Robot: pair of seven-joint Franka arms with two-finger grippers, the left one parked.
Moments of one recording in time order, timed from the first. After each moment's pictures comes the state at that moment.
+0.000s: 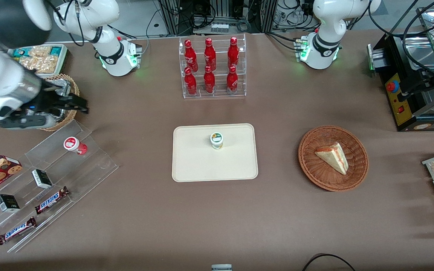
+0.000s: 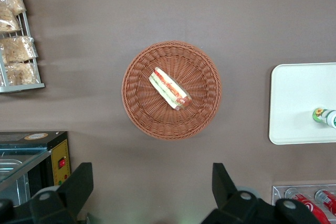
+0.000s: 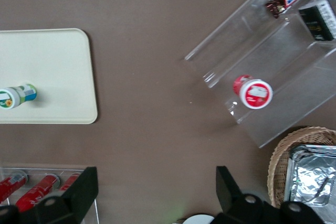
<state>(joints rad) 0.22 -0.08 -0.16 -1.76 0.07 1.57 0.09</state>
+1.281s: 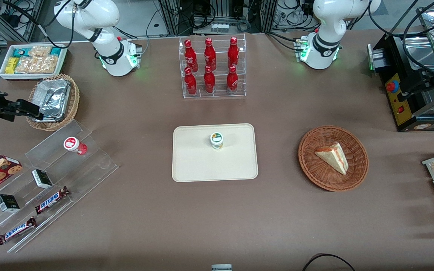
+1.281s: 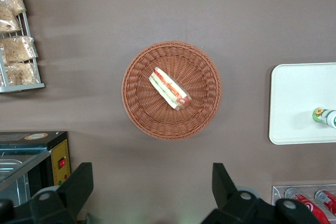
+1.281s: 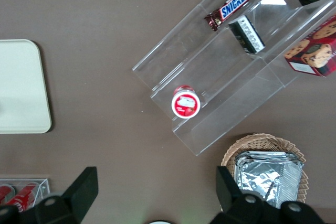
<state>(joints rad) -0.03 -0.05 -0.07 -1.72 0.02 1.58 -0.09</state>
